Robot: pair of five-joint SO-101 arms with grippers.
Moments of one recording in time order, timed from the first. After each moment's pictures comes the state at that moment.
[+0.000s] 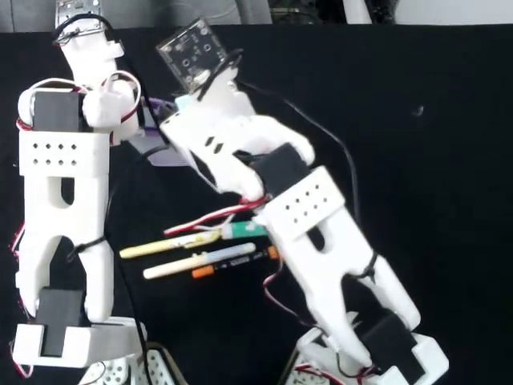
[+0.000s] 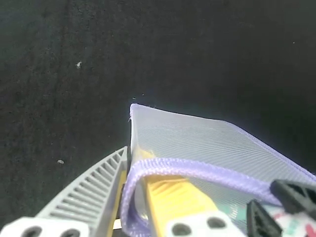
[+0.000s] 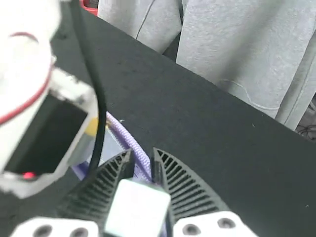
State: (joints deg) left arm -3.4 -7.3 -18.3 90.2 9.4; right arm -36.6 -15.8 3.6 50.7 7.3
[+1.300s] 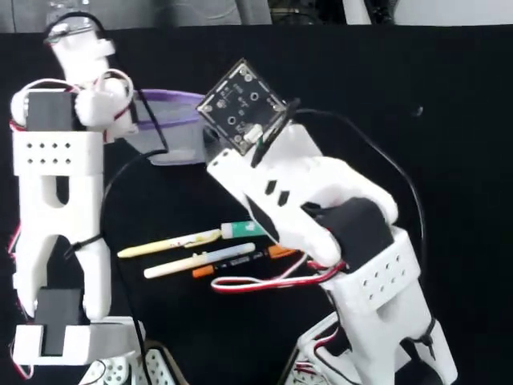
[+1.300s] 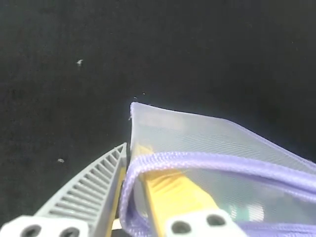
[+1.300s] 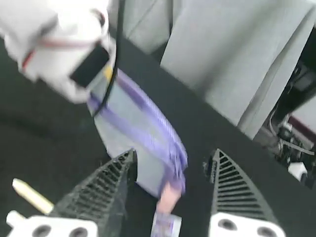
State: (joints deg) left arm -6.9 -7.3 -17.4 87.3 9.5; right arm -33.6 -37.0 5.5 68.9 17.3
